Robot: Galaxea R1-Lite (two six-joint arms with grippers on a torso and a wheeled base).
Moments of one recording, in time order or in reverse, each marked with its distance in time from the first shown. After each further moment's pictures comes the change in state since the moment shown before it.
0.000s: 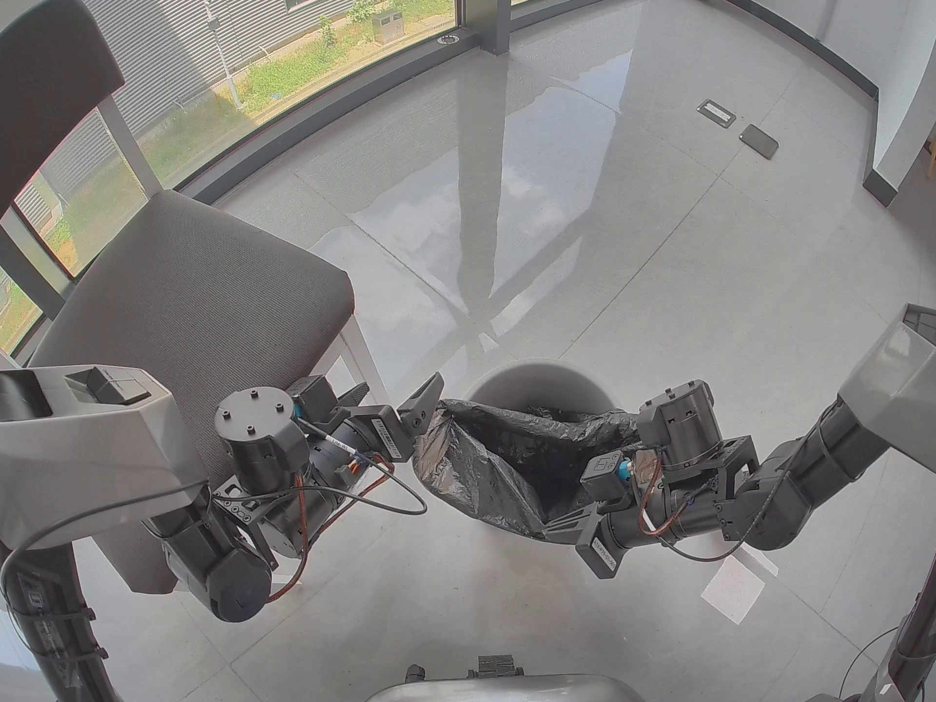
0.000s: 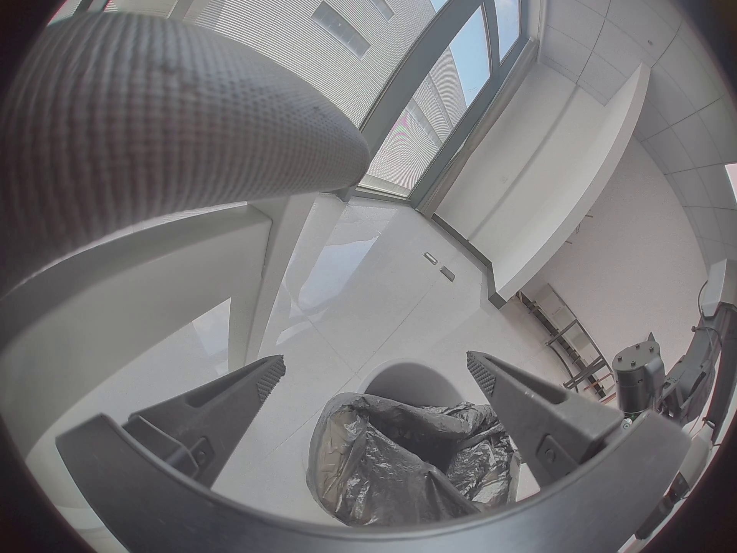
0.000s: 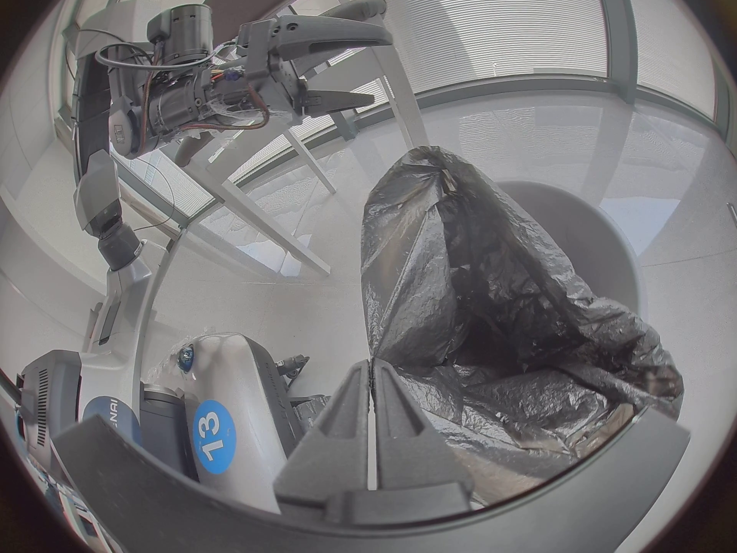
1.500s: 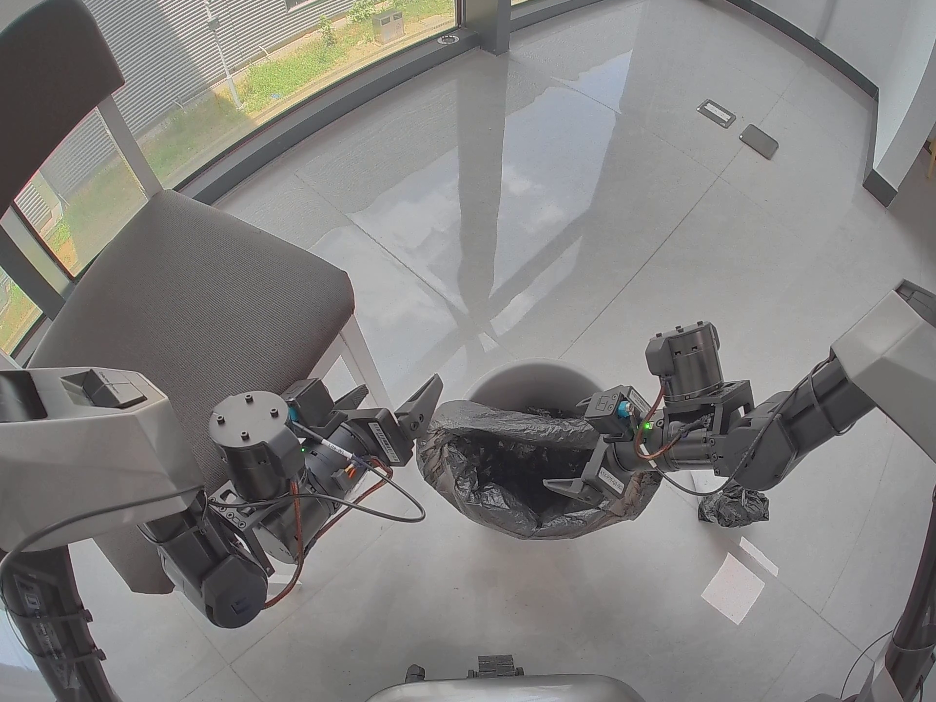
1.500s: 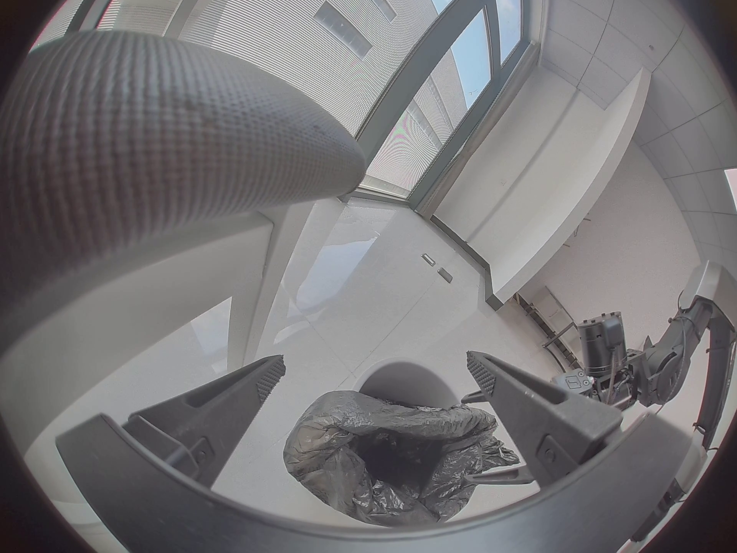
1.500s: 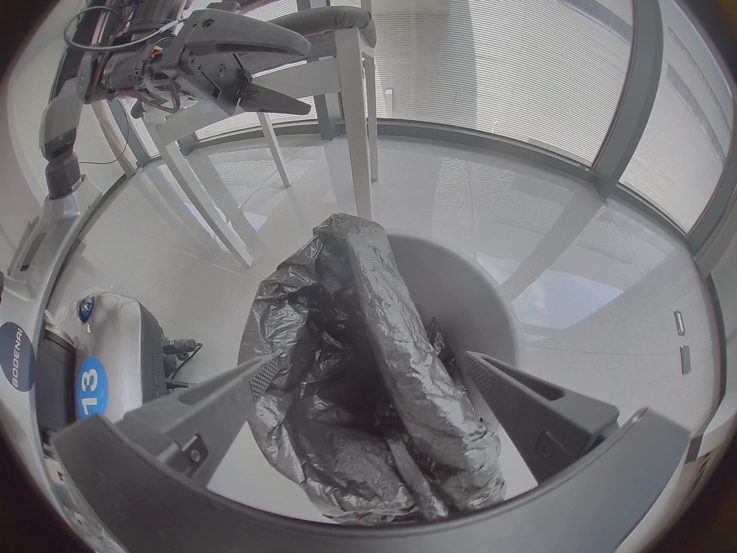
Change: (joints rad) left arm -0.008 -0.013 0.029 -0.023 0.001 -0.010; right arm -0.108 0.070 -0.229 0.012 -0.130 -0.331
